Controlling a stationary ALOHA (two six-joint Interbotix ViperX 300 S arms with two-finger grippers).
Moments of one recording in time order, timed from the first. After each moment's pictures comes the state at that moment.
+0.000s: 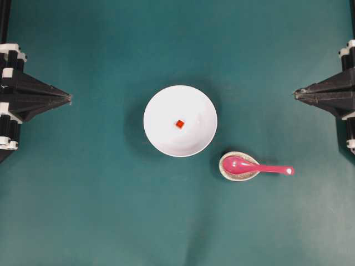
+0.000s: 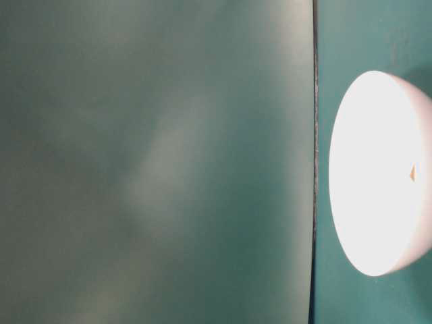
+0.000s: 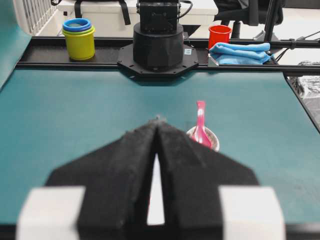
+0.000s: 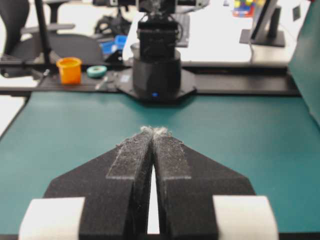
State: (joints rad) left arm 0.00 -0.97 1.19 0.00 -0.29 0.00; right arm 0.00 -0.96 1.17 0.00 -0.29 0.00
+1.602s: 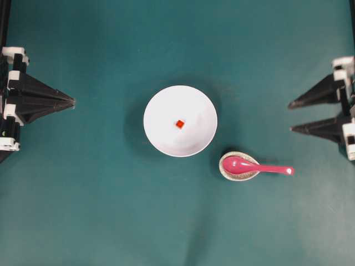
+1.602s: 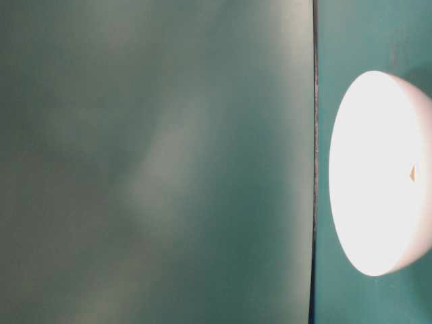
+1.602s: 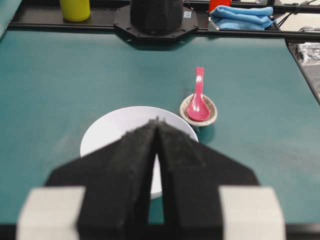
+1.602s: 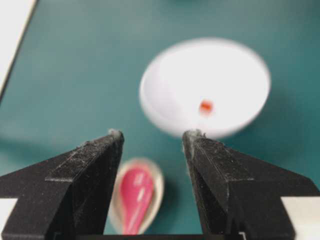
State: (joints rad) left arm 0.00 -0.96 1.16 0.01 -0.16 -0.04; right arm 0.05 -0.92 1.11 0.11 0.17 0.11
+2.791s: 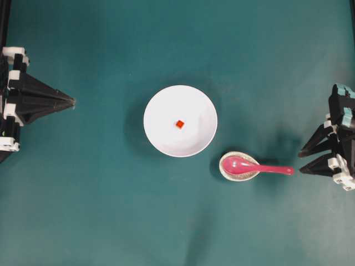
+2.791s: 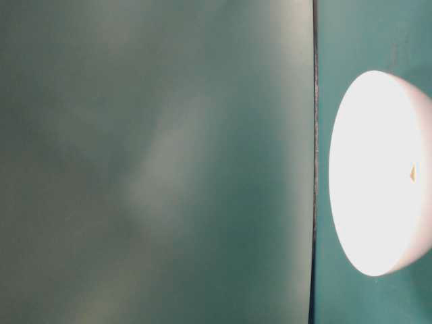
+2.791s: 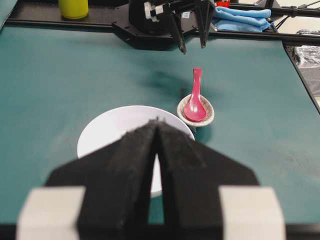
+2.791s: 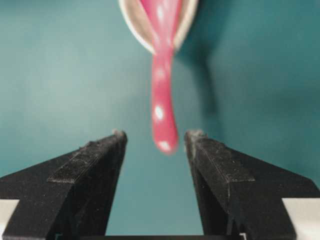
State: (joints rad) left arm 0.00 -0.96 1.16 0.01 -0.16 -0.06; right arm 0.28 -0.75 1.33 0.20 0.08 0.45
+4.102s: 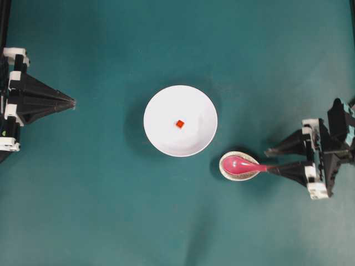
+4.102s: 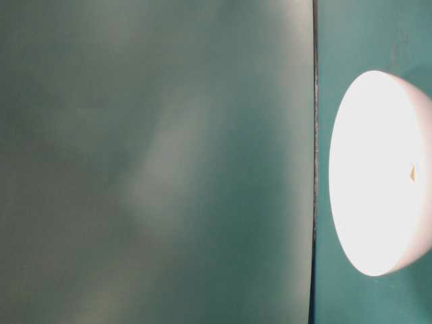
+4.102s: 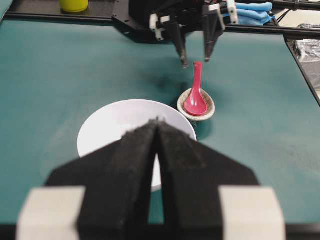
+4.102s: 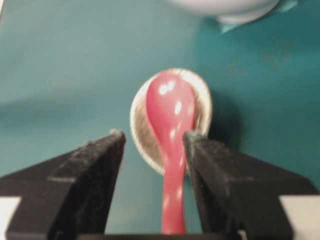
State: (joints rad) left arm 0.00 -0.96 1.16 0.01 -0.14 -0.06; right arm 0.63 -0.15 1.36 0.72 -0.96 0.21
